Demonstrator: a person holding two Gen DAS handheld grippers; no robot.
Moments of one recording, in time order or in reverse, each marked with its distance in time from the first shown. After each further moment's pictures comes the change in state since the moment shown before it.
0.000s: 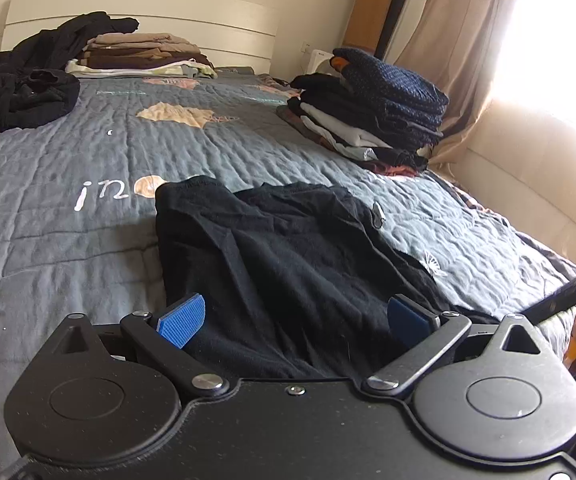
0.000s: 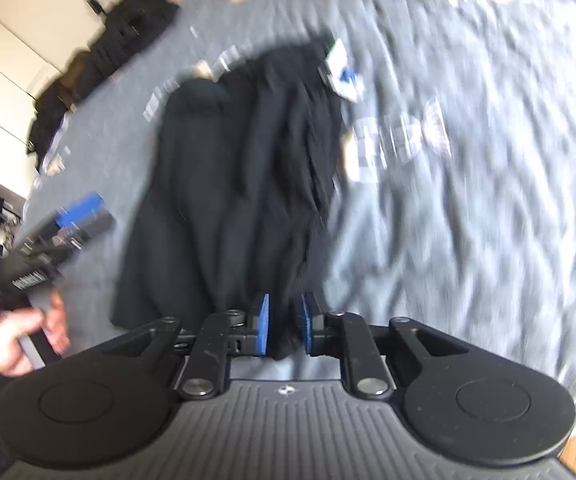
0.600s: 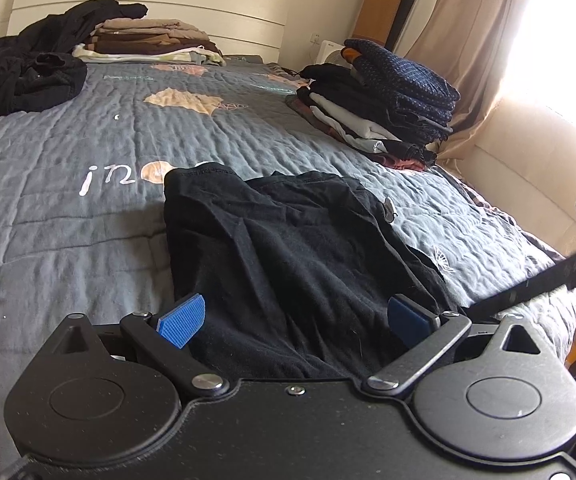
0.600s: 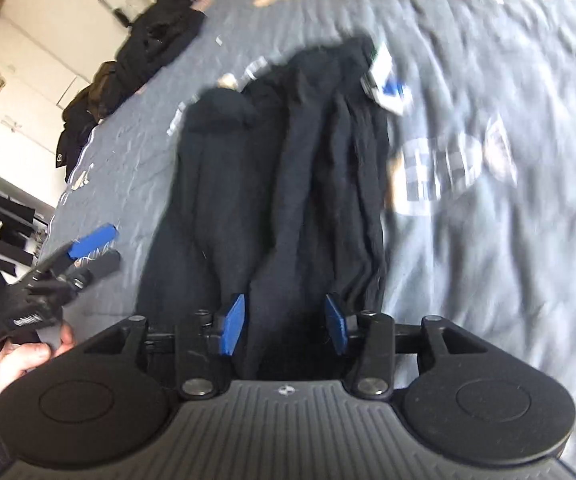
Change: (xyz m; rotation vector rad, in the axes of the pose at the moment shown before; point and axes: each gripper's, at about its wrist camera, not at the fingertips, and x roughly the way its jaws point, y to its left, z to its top) left arm 0.009 0.007 0.001 -0.037 0.044 0.013; right arm 0.054 -0.008 0.036 -0.009 0.007 0.124
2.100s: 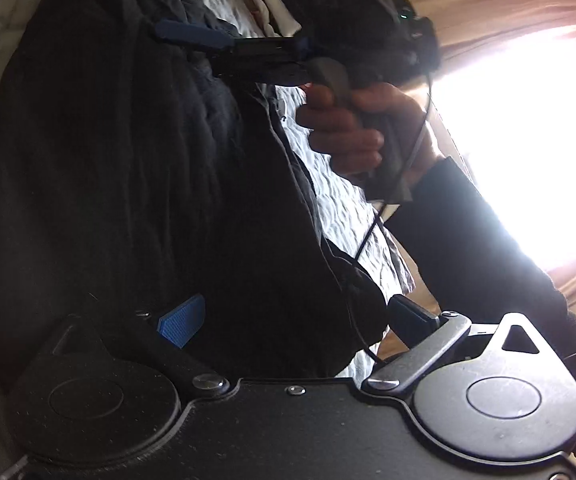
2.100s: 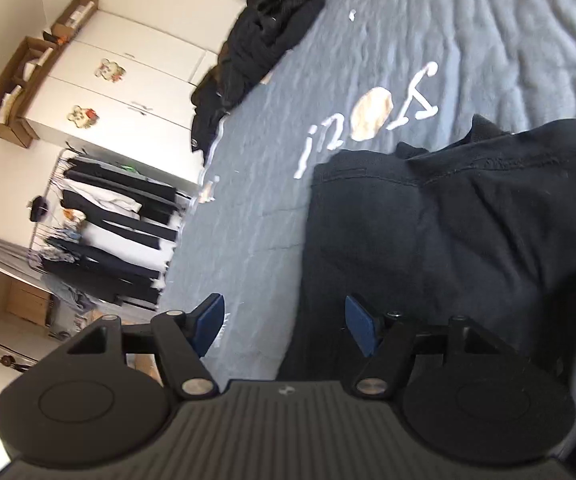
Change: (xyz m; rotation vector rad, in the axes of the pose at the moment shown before) left arm 0.070 0.021 -0.054 -0.436 0.305 -0.601; right arm 0.160 0.004 0.148 0.024 0.187 0.500
